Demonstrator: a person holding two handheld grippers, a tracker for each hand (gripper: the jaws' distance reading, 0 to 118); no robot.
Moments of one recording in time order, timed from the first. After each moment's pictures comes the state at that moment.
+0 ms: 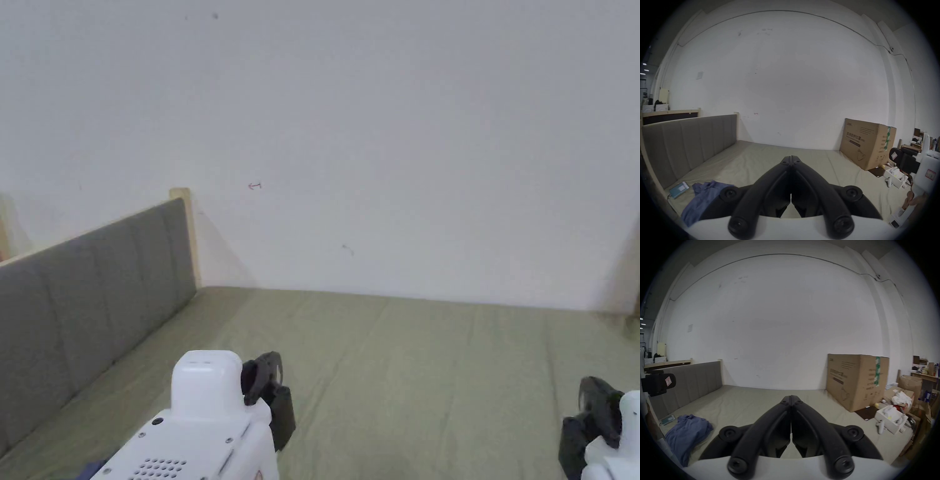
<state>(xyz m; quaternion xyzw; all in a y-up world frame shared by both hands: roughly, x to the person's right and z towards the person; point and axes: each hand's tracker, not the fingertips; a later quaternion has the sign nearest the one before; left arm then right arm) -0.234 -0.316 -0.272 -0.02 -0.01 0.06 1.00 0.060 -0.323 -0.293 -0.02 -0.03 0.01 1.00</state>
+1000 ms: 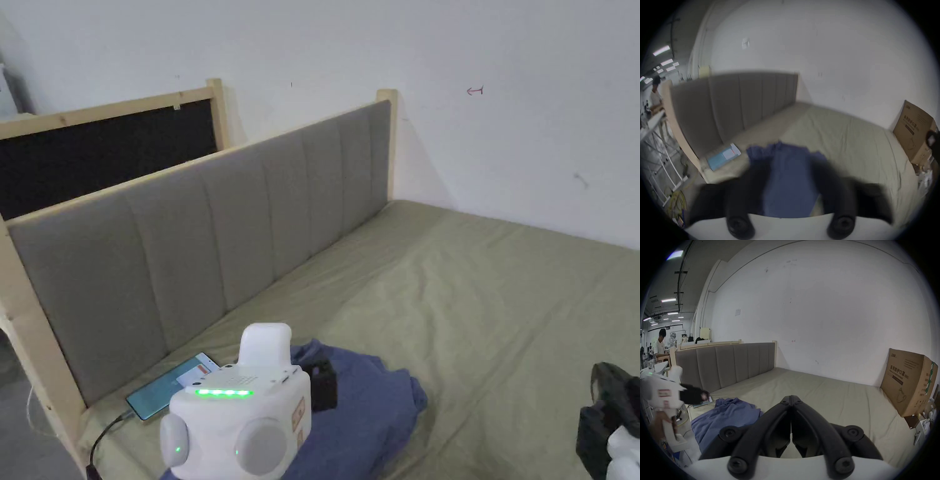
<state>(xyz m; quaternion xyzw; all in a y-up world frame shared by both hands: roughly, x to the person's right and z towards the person) -0.434 -0.447 -0.321 -0.28 0.19 0.13 0.93 -0.108 -0.378 -0.352 -0.10 0.20 0.06 0.97</state>
